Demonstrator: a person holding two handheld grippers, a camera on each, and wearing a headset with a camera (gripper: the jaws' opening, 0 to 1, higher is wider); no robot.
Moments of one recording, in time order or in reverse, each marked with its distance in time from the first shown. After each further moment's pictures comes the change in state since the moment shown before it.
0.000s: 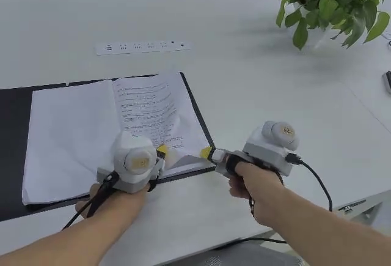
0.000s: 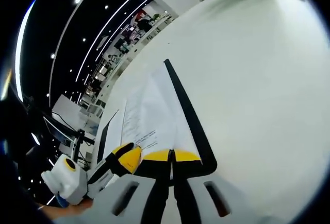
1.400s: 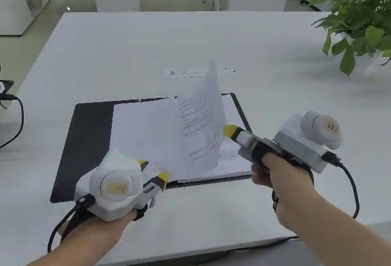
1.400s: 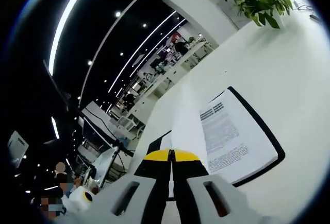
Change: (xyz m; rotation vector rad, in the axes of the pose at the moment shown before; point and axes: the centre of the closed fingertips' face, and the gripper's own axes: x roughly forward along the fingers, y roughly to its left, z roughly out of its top) left arm -0.175 0.064 0.002 0.097 -0.021 0.012; right arm -0.051 0.157 0.007 -0.079 -0.208 0.275
